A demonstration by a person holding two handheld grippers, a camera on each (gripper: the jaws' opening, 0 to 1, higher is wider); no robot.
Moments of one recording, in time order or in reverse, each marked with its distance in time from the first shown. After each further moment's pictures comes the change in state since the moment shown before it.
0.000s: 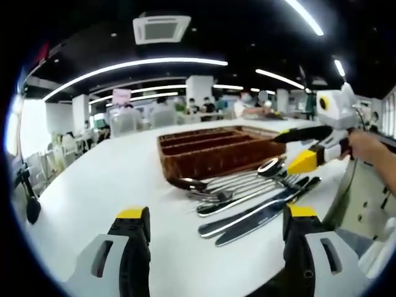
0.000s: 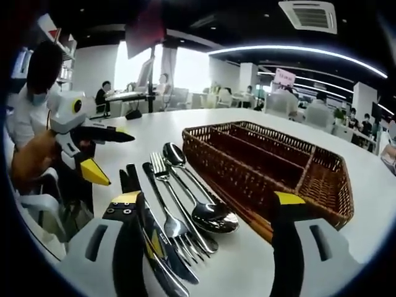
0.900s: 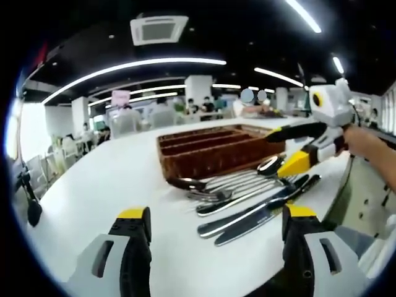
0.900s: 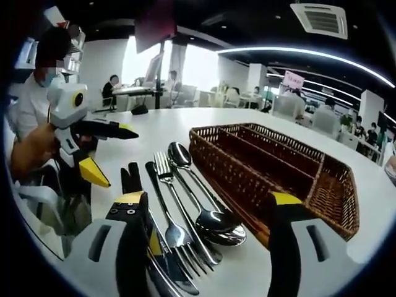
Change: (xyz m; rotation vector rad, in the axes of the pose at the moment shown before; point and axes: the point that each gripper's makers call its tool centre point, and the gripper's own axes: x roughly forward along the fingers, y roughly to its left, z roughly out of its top) left arm 0.000 -0.001 0.001 0.007 -0.005 0.003; right arm 0.014 0.009 0.004 -0.060 0.010 0.043
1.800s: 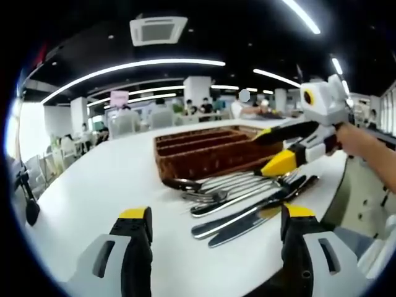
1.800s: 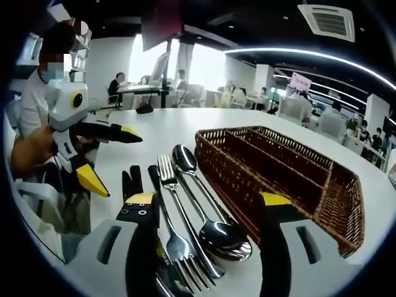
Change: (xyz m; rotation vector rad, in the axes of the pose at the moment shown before) left arm 0.002 -0.007 -0.001 0.003 -0.007 -0.013; right arm 0.016 0.007 0.008 -0.031 0.001 0.045
